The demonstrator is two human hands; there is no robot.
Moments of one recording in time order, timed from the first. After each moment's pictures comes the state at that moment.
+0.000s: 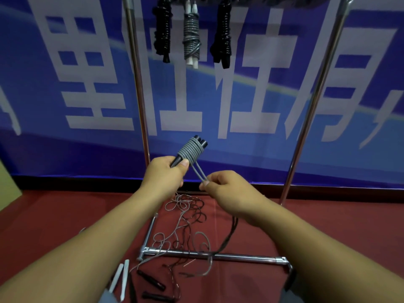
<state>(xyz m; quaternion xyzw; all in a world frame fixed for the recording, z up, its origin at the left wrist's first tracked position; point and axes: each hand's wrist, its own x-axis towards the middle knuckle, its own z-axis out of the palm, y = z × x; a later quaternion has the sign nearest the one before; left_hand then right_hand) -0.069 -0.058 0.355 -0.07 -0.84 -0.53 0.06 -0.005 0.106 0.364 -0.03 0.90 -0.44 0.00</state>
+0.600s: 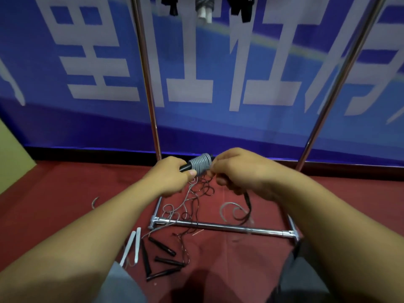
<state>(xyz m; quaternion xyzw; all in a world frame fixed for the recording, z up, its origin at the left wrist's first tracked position) -0.092 -0.080 0.305 -0.10 -0.94 -0.31 -0.09 -0.021 0.099 0.366 -0.02 0.85 -0.50 0.15</state>
